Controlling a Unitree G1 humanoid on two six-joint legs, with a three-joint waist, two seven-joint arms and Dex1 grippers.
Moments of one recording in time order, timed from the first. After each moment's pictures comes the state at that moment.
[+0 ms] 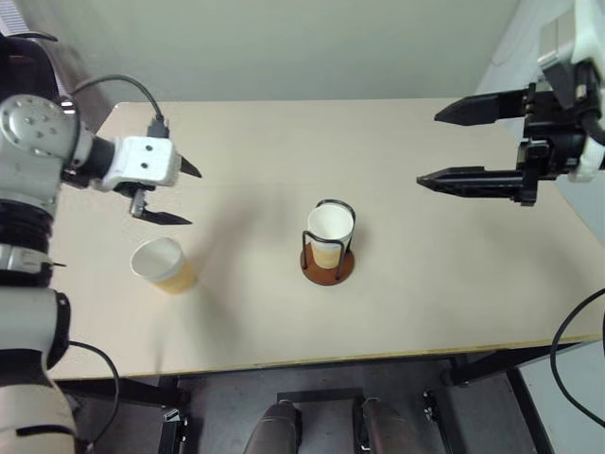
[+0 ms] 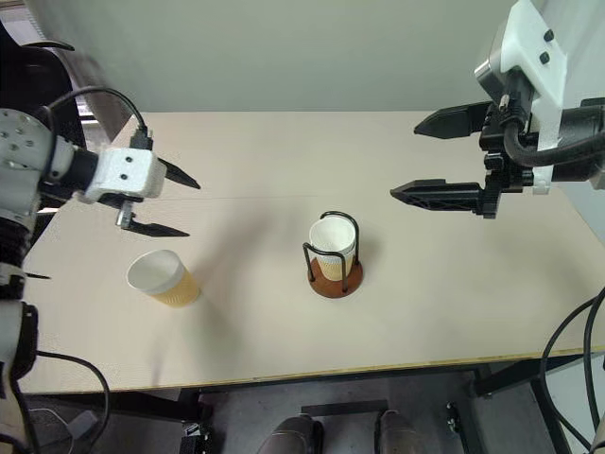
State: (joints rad) left arm -1.21 1.09 -0.35 0.80 0.04 -0.44 -1.58; right arm -1.08 -1.04 -0.08 -0.40 0.65 1.17 1.11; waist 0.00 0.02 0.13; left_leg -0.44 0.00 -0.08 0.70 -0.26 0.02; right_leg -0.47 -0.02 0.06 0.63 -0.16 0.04
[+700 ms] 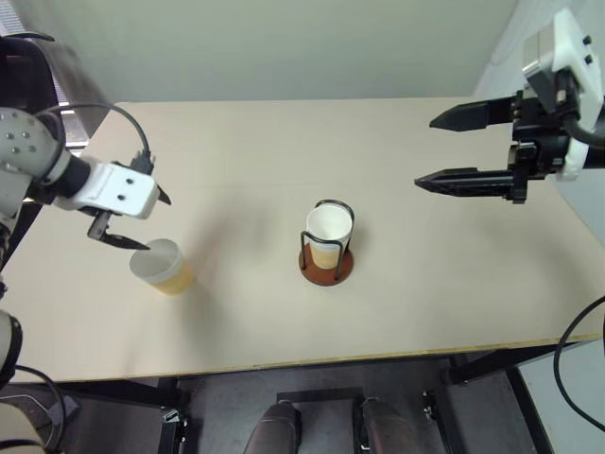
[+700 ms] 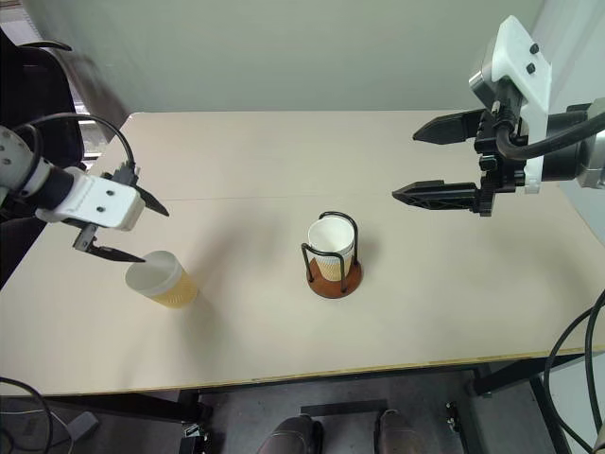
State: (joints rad) left arm -1.13 1.24 -0.57 0.70 -0.03 -0.48 -1.58; right arm -1.07 -1.06 -0.01 -0.32 0.64 1.08 1.12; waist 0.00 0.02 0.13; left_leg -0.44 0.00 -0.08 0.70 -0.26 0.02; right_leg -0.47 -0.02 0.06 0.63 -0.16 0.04
